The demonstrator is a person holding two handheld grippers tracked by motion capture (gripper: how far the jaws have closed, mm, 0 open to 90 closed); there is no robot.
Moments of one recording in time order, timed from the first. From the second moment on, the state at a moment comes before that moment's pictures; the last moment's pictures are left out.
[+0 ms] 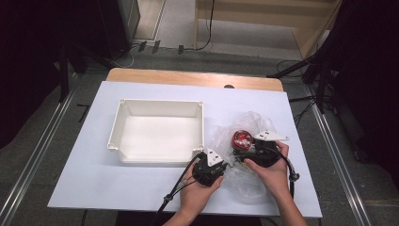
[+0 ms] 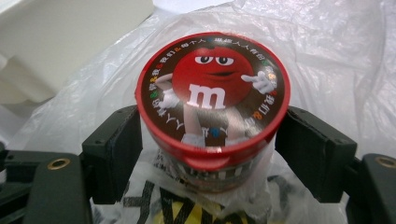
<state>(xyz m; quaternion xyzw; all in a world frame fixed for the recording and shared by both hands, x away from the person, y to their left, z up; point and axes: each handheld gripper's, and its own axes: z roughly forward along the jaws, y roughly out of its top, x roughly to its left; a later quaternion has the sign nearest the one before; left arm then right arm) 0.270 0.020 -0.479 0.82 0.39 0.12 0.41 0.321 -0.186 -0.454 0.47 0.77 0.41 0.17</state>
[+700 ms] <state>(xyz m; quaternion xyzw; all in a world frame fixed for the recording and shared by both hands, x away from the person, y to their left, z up) 0.269 0.020 -0.479 0.81 0.39 0.12 0.41 0.328 -0.180 -0.456 0.48 0.76 0.41 0.17</state>
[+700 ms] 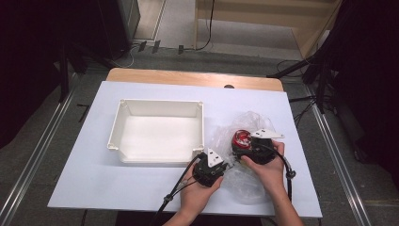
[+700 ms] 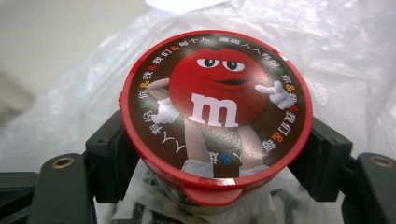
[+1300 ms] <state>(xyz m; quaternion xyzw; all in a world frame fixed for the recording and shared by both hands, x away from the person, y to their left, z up) 0.253 0.053 -0.458 0.80 0.36 0.12 0.47 0.312 -0.194 -0.437 0.47 0.75 0.43 0.17</state>
